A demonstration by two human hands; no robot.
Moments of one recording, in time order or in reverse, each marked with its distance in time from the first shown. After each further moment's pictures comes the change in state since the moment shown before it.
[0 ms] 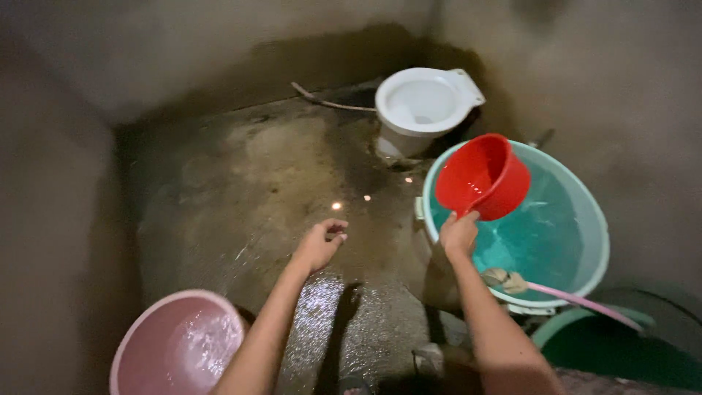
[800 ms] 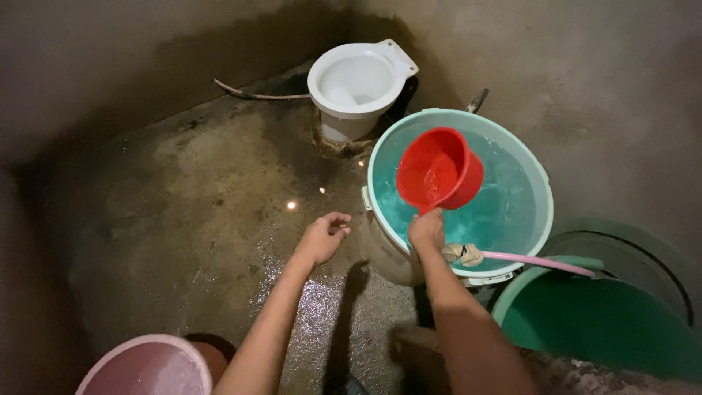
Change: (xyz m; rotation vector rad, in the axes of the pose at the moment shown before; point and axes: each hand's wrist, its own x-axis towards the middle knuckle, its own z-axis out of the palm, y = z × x) left_hand 0.053 0.047 0.089 0.033 -0.217 0.062; right_hand -0.008 0.028 -0.023 -0.155 -0.173 0.345
